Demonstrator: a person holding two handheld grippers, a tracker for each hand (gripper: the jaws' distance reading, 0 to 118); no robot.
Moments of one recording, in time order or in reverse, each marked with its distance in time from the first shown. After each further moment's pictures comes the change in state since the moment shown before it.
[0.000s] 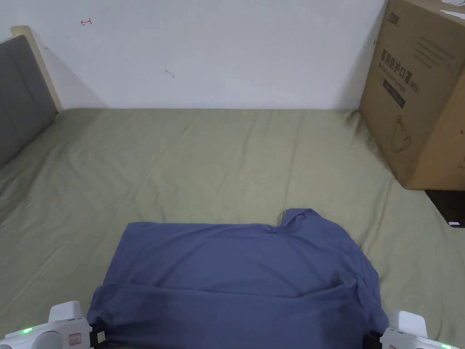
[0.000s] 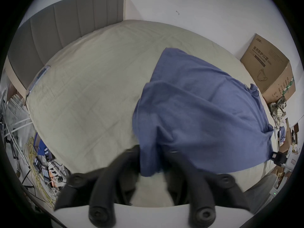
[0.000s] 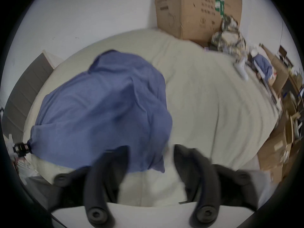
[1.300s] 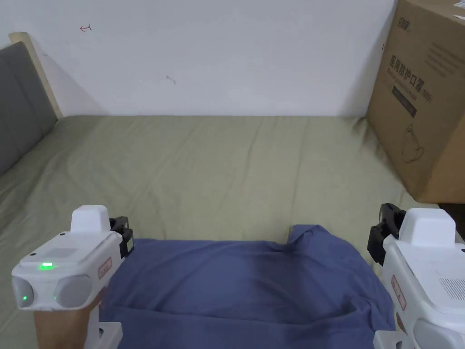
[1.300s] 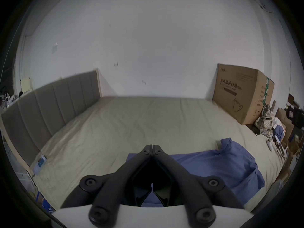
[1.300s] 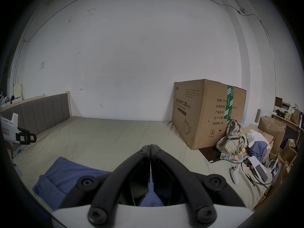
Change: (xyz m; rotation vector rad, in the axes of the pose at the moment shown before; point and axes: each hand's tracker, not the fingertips) left arm 0.102 0.140 0.075 0.526 -0.112 -0.242; right arm -0.093 0.137 0.145 0.792 0.022 0.173
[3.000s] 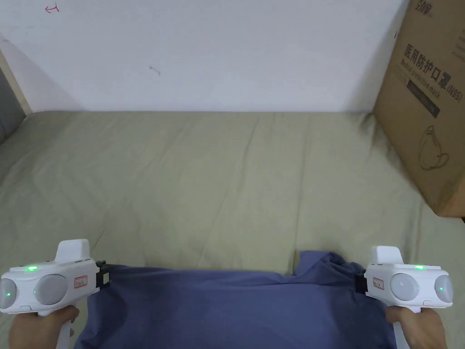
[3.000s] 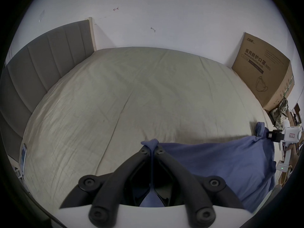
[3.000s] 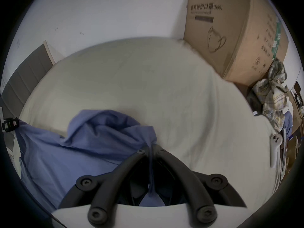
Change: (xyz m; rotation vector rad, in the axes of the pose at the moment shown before) left arm -0.064 -0.028 -0.183 -0.378 0.020 0.065; right arm 0.044 -0.159 -0.291 -0.730 0.082 -0.015
